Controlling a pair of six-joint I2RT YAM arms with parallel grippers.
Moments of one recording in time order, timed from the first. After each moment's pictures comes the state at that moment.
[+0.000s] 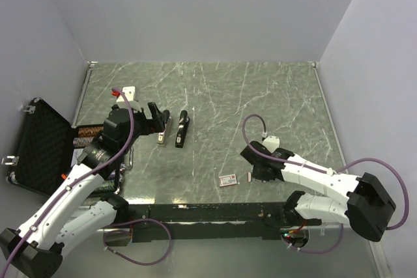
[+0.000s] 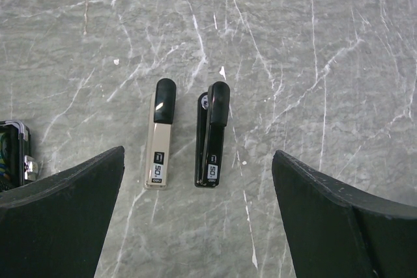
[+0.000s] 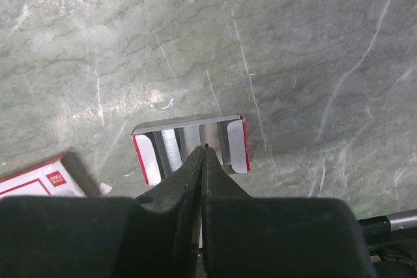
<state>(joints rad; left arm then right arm) -0.51 0.80 0.81 -0.33 -0.27 -0.41 0.81 1.09 0.55 -0.78 0.40 0.98</state>
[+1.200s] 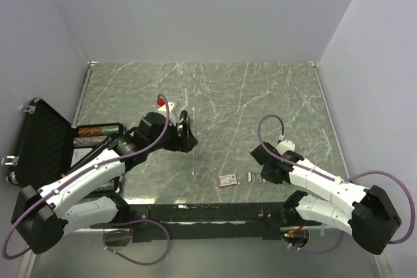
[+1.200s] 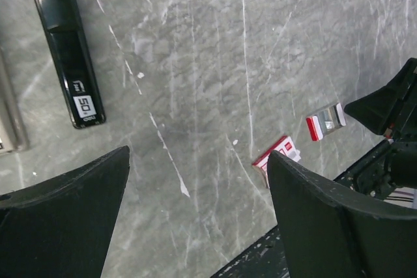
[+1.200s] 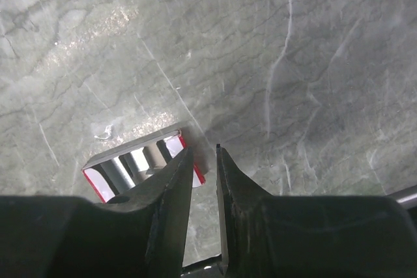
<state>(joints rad) -0.70 1.04 0.76 -0.27 0.03 -0.50 0.70 0.98 0.49 -0.85 0.44 1.12</state>
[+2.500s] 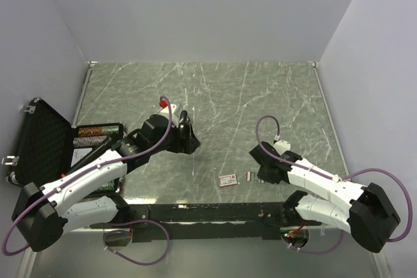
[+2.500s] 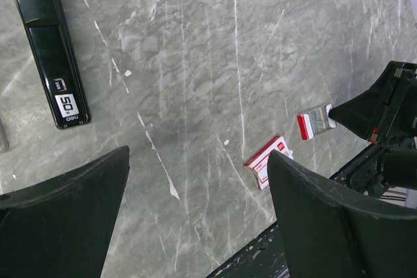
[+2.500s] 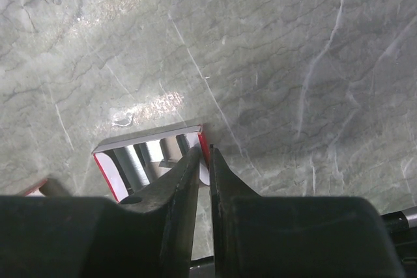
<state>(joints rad) -0.75 1.06 0.73 -0.23 0.01 -0.55 0.70 1.00 0.47 -0.77 0.36 1.06</state>
